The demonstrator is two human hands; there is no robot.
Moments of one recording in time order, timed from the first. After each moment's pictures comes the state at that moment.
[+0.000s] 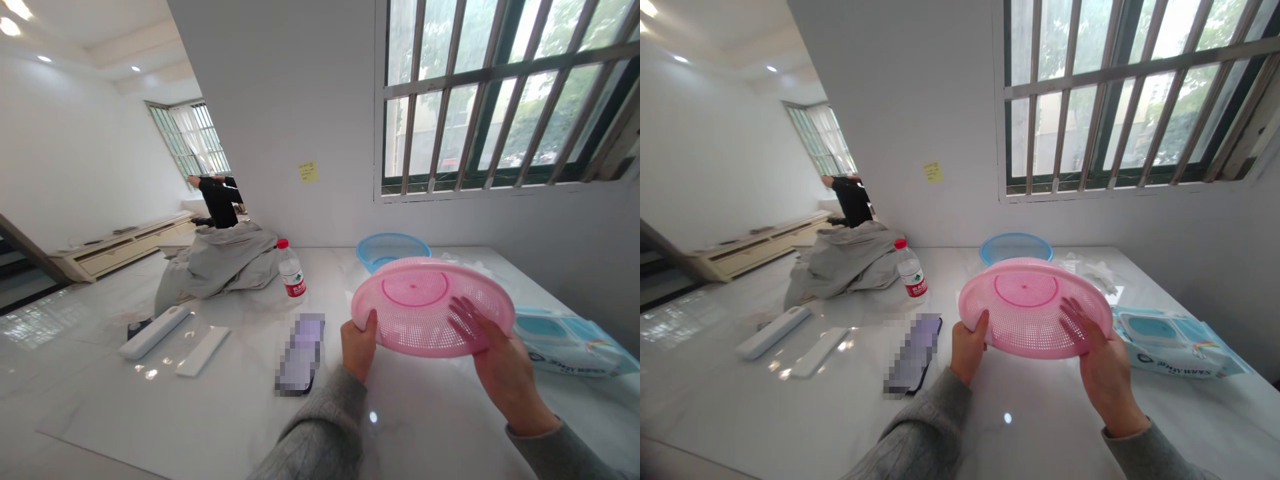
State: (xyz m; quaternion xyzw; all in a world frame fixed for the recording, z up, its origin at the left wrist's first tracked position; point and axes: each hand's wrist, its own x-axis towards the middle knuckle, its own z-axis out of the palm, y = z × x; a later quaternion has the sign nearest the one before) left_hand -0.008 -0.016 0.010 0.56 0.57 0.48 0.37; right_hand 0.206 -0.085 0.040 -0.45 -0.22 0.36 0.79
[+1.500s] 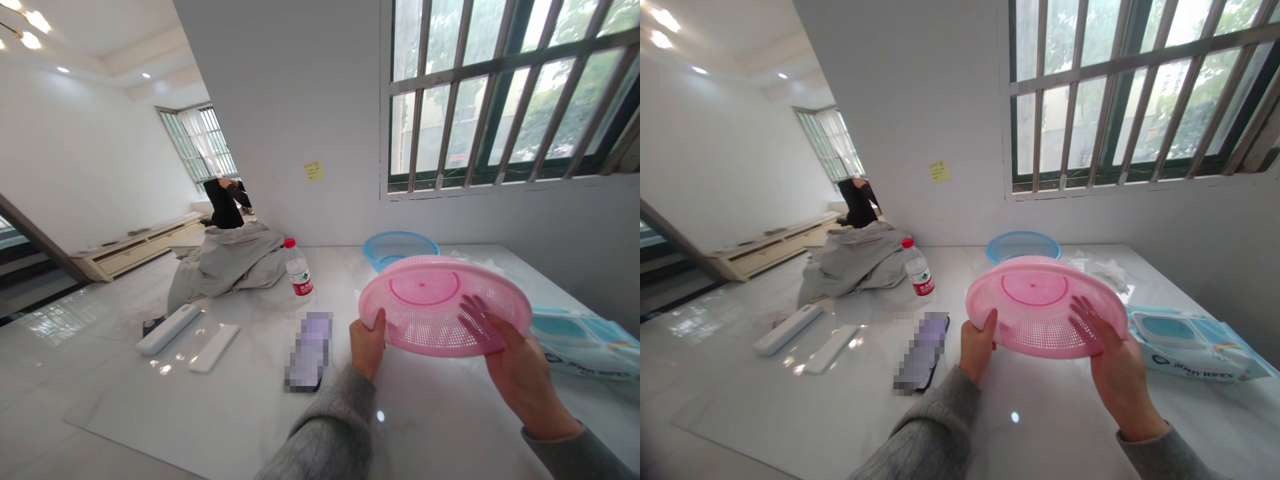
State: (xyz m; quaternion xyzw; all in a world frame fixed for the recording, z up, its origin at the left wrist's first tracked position) left_hand -0.007 -0.018 0.011 0.55 0.57 0.48 0.39; right_hand 0.204 -0.088 0.043 -0.42 -0.20 0.37 0.80
